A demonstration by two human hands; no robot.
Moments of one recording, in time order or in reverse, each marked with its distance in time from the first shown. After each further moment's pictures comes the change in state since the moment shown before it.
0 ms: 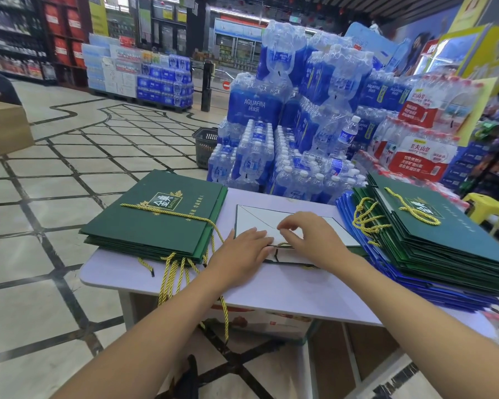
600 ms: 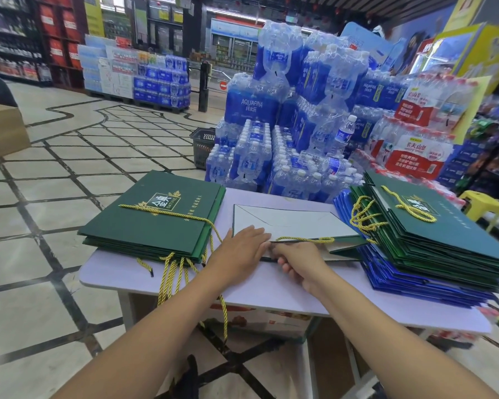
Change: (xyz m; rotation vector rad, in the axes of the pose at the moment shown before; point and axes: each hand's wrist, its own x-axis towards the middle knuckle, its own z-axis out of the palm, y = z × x) left_hand 0.004 -0.003 0.003 -0.065 -0.002 -0.055; right_hand -0.028 -0.045 0.026 0.858 -0.074 0.883
